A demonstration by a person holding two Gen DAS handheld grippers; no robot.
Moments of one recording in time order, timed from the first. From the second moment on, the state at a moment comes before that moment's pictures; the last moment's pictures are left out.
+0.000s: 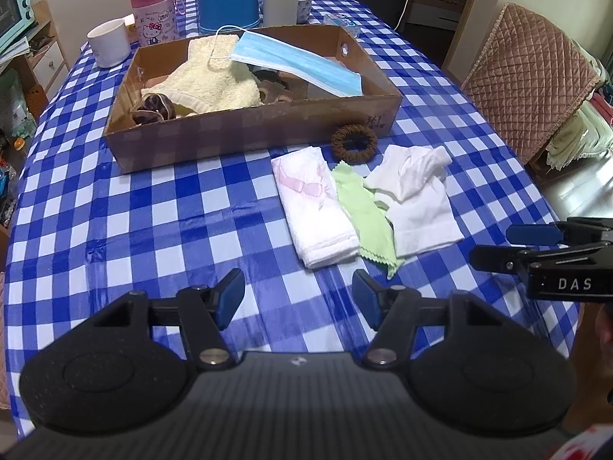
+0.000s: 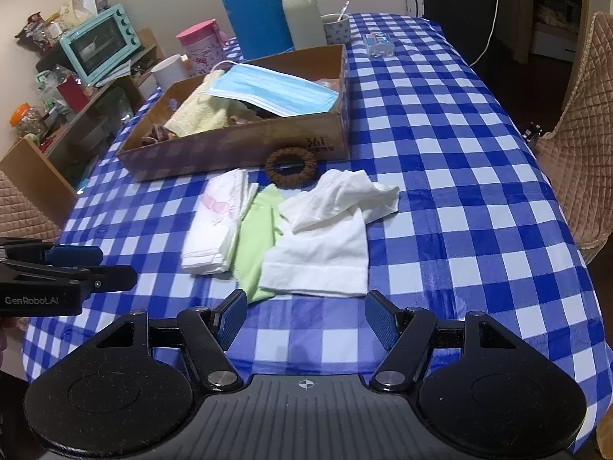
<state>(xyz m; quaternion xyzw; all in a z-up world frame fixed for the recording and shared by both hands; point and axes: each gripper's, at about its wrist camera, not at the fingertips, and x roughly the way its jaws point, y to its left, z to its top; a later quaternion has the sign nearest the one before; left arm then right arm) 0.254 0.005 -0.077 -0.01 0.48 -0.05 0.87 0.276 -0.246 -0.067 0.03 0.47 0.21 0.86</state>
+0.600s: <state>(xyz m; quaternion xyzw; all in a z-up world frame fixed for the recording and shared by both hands) 0.335 -0.011 -0.112 -0.01 0.49 -0.07 0.87 0.355 -0.253 -0.100 0.10 0.46 0.16 0.87</state>
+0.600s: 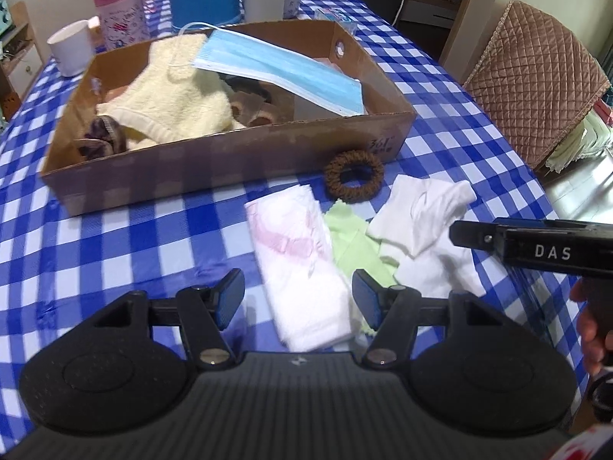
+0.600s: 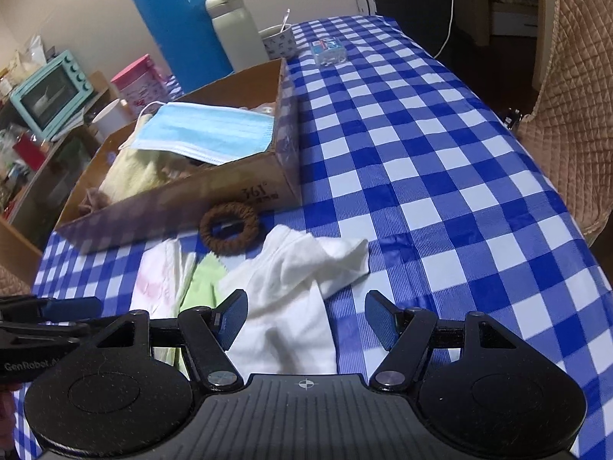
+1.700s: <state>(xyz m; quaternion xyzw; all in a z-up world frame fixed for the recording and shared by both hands) 0.333 0.054 -0.140 0.04 0.50 0.03 0.86 0.375 -0.238 -0.123 0.10 0.45 0.16 0.87</state>
